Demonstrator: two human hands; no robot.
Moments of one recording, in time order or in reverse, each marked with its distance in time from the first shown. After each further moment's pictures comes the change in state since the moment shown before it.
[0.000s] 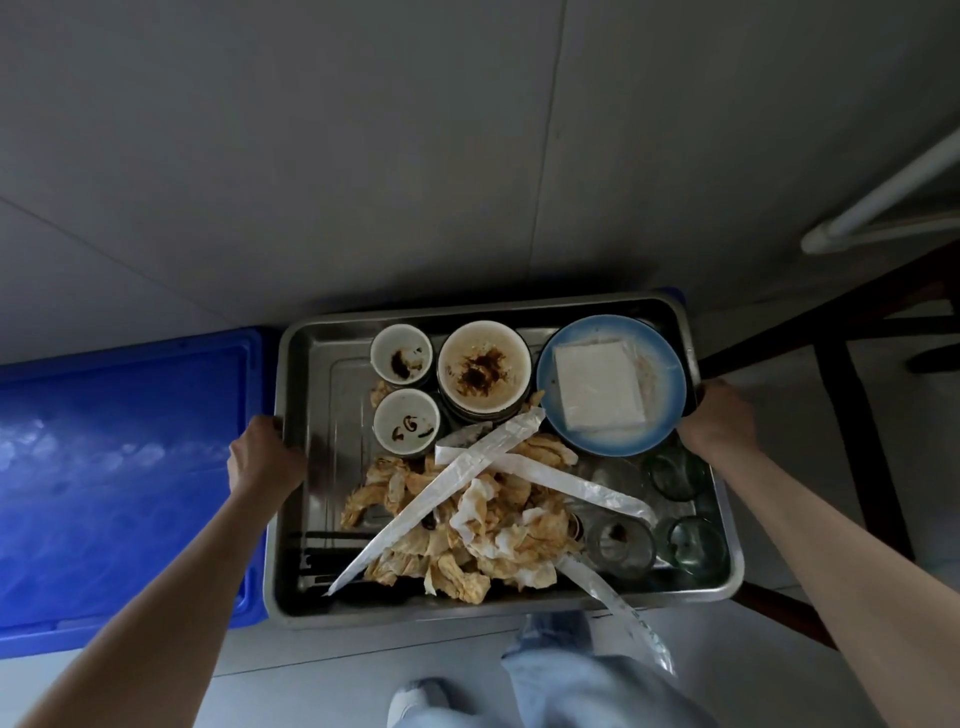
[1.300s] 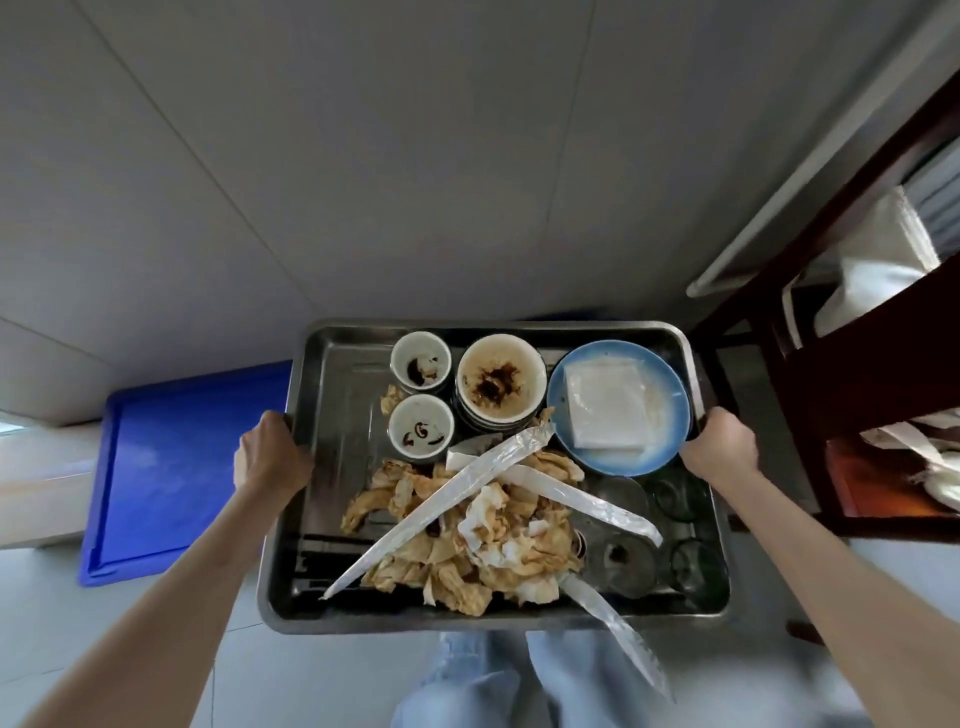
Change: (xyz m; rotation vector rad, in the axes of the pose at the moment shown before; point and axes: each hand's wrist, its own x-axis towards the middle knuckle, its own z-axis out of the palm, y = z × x) left_hand -0.166 -0.044 -0.258 0.057 0.027 0.120; right_hand -0.279 0.008 -0.143 0.032 0.181 0.030
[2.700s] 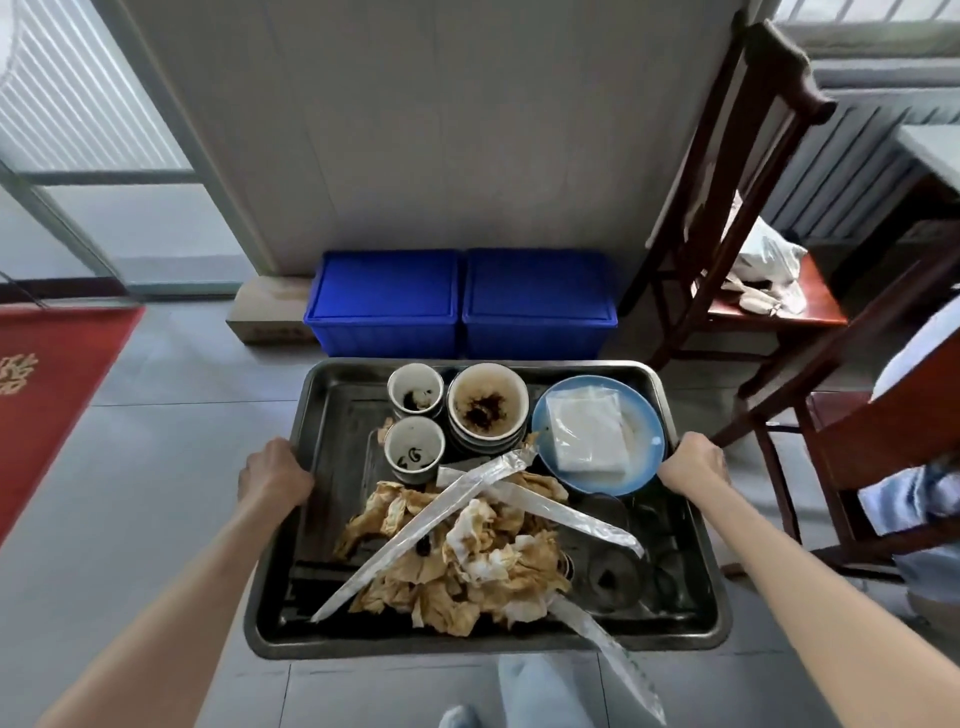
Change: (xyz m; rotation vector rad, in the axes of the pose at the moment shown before) left_hand -0.751 -0.436 -0.065 -0.040 0.051 -0.161; right_hand -0.669 0.419 -0.072 -0.023 -0.020 -0.152
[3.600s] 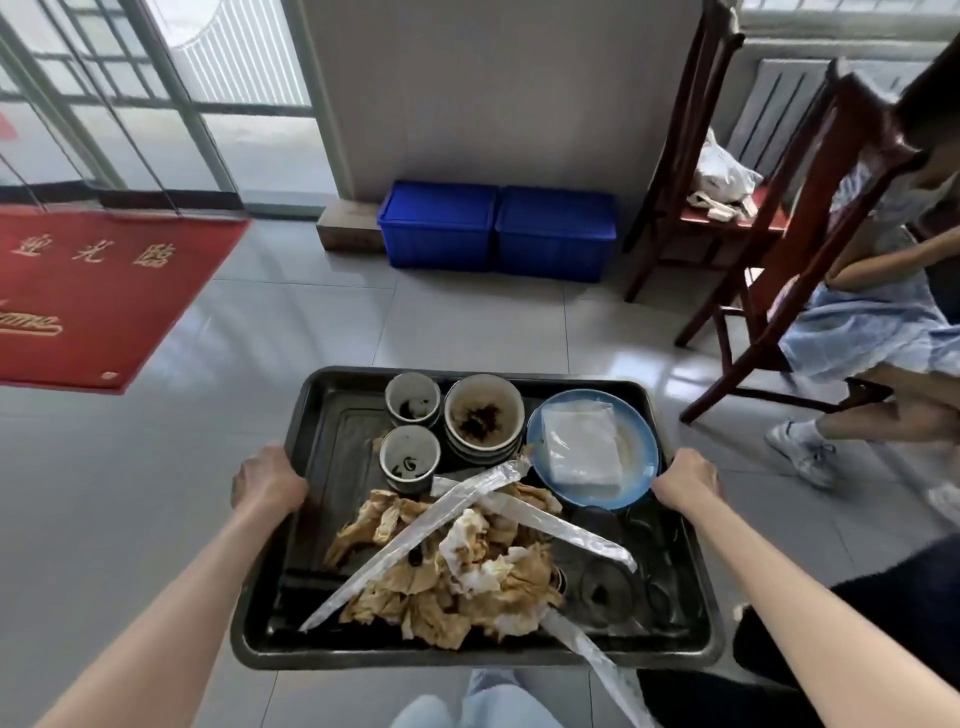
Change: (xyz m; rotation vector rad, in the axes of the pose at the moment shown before) left_hand -0.562 -0.360 0.111 -0.005 0.046 -0.089; right_hand -0.463 0.424 0.064 -0.053 -0.059 -0.125
